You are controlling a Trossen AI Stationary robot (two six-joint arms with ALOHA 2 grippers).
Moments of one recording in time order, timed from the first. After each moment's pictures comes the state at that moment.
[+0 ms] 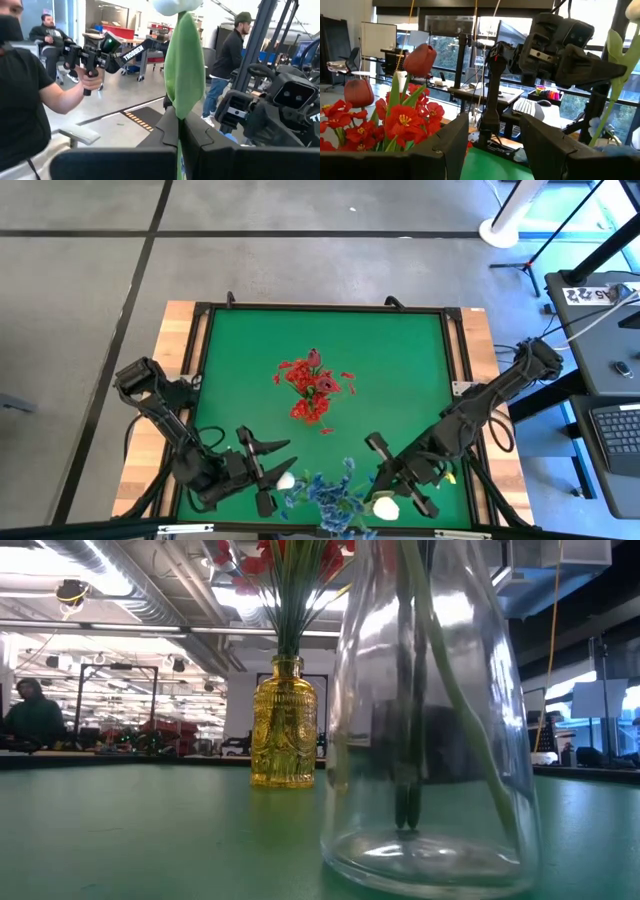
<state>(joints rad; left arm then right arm) -0.87 1.75 1.08 1.31 -1.32 0.45 0.64 1.43 1.20 0.33 -0.09 -0.15</state>
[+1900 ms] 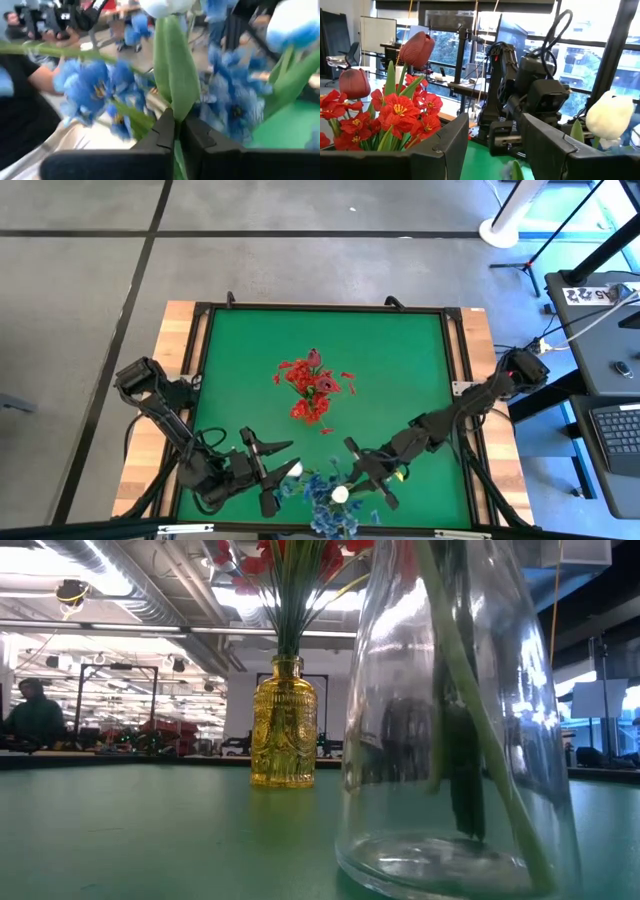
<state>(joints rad) -0.86 1.75 1.08 1.21 -1.32 0.35 0.56 1.61 0.99 0.52 -0.10 0.12</state>
